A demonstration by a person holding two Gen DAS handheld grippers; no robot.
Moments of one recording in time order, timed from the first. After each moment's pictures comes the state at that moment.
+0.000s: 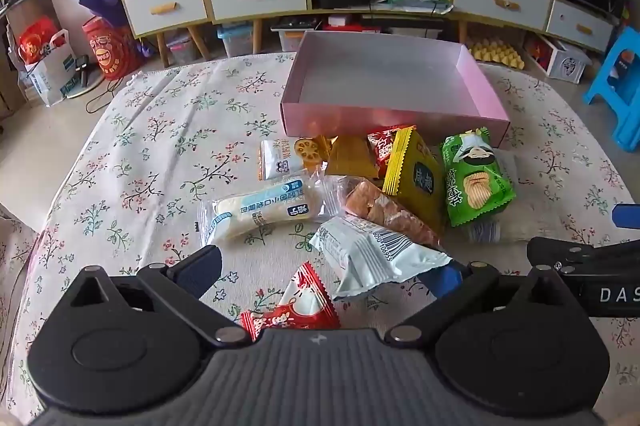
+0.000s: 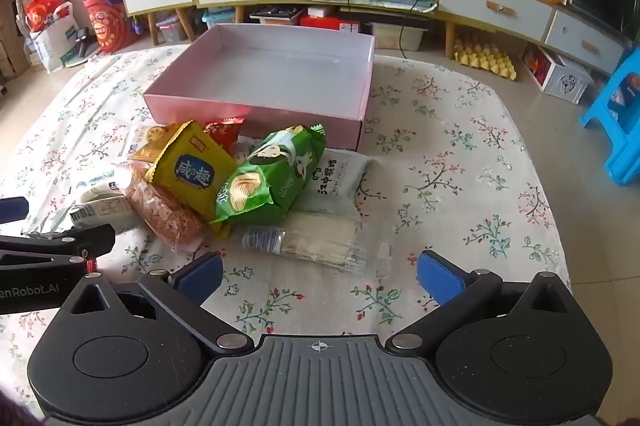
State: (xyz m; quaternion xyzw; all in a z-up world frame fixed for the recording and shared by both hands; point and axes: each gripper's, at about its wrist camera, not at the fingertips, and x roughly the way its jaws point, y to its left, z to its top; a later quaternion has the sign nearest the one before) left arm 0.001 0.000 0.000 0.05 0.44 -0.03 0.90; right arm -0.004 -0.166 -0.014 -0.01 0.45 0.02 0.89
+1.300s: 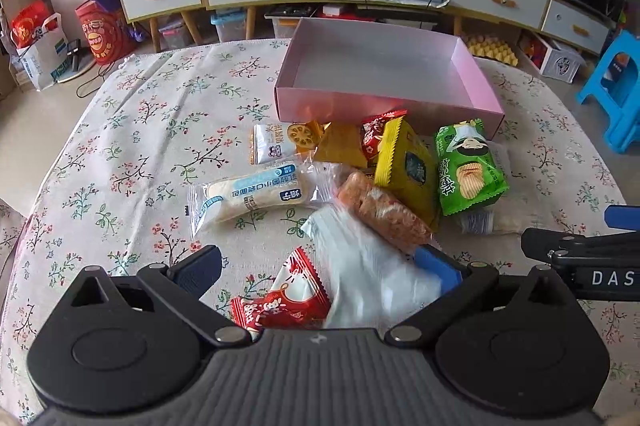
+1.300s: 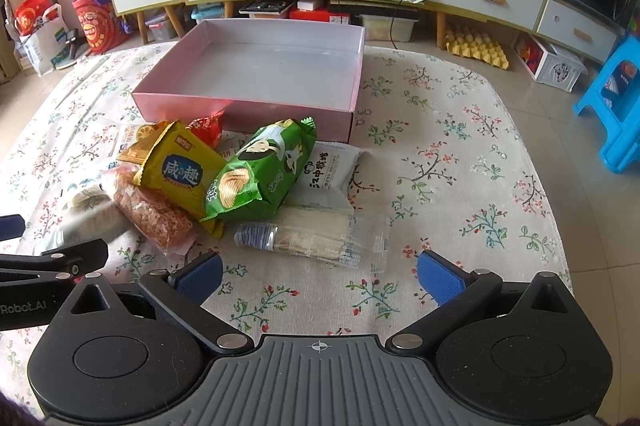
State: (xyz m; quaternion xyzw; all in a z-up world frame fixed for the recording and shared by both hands) left arm -0.002 0.003 -0.002 0.03 0.44 -0.04 0.90; right arm -0.001 -0.169 -0.018 0.00 0.45 0.00 0.89
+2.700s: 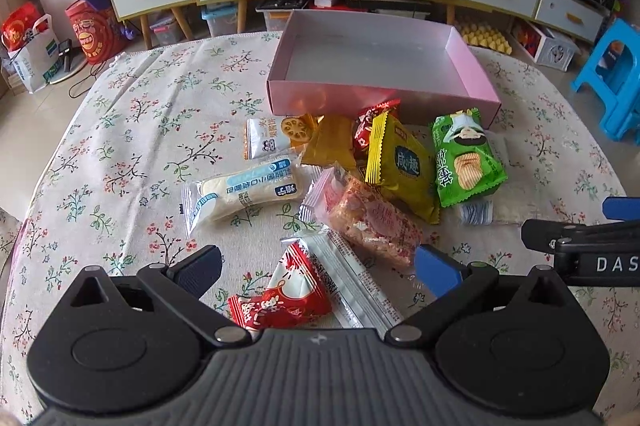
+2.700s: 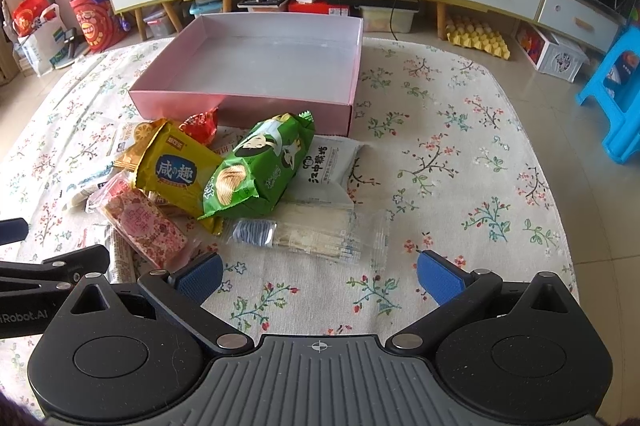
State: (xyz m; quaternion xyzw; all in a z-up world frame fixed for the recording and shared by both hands) left arm 0.001 0.003 -0.007 0.04 0.46 -0.05 0.89; right arm 0.003 -0.171 -0.021 0.01 0.47 0.00 0.88
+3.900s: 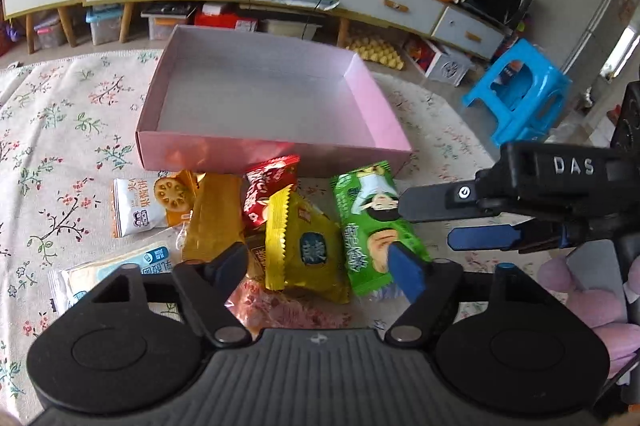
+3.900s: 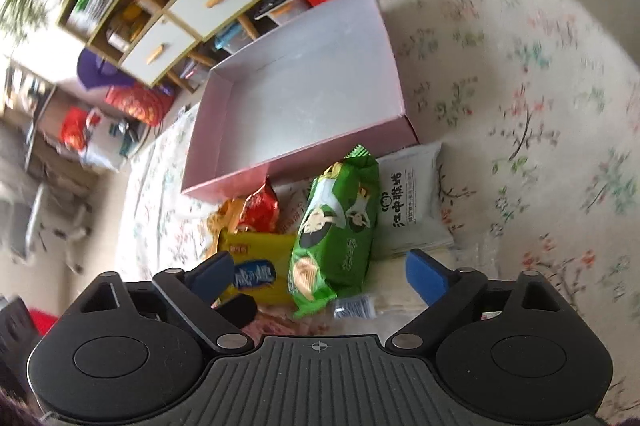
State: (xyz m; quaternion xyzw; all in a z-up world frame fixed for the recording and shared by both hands) left arm 0.072 -0.005 -0.016 -0.04 0.44 -0.24 0.86; right arm 0.082 -0.218 -0.033 0.30 0.50 0.08 0.81
